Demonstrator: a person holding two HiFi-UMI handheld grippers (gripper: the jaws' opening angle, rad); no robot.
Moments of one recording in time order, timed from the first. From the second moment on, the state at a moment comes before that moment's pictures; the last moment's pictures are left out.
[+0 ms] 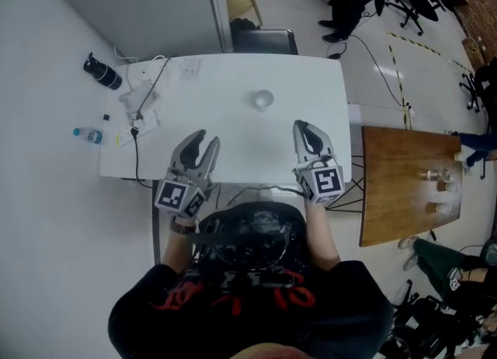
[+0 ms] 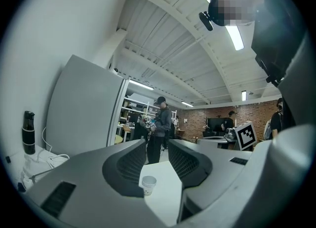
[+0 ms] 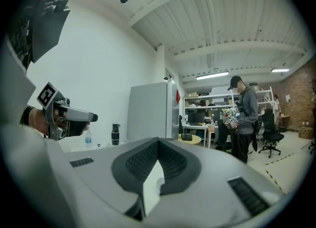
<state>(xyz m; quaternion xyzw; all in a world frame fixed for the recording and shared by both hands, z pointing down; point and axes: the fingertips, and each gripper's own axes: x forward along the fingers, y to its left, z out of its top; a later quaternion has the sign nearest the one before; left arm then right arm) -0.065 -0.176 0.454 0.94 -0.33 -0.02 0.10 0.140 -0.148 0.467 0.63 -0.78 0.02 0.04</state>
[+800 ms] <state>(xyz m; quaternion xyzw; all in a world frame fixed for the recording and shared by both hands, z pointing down) -0.071 -0.172 0.454 0.94 -0.34 -0.01 0.10 0.126 -0.149 0.455 0.60 -0.80 0.02 0.04</state>
